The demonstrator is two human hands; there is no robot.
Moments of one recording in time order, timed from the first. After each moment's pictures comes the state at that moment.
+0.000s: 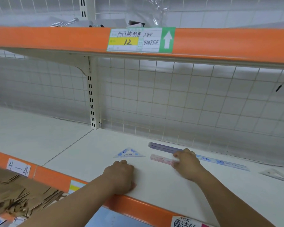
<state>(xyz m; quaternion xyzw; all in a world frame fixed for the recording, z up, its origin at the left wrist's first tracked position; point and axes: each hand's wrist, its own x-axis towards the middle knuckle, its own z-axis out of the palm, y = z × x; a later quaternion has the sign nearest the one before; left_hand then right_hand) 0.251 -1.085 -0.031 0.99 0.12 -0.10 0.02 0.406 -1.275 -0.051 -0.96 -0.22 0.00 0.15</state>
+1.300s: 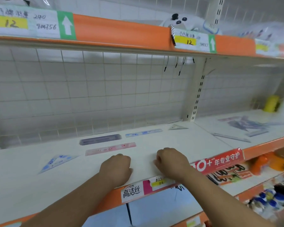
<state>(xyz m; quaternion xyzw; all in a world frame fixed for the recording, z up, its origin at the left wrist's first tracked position) 0.281 -1.202 -0.029 0.99 -0.16 -0.03 0.04 0.268 -1.391 -0.030 -1.00 -0.05 -0.07 0.05</state>
